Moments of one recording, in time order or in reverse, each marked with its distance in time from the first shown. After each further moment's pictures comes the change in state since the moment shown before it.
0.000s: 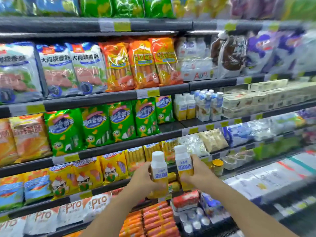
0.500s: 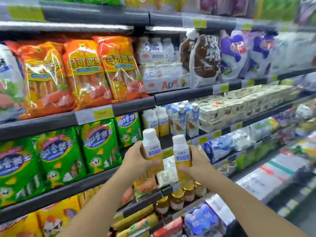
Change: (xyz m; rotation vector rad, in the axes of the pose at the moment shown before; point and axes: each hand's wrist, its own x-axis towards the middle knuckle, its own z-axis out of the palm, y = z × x) left_hand 0.200 0.111 0.038 -0.016 0.107 0.202; right_hand 0.132 0.044 -0.124 0.033 0.221 0.013
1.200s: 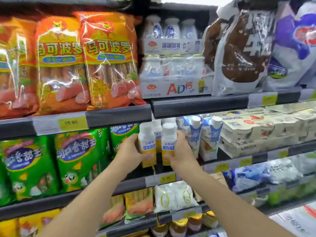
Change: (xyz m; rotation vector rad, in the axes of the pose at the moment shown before) left_hand 0.118 0.000 0.019 0.079 0.213 -0.099; right_hand 0.169 -0.007 0.012 -0.048 -0.001 -0.250
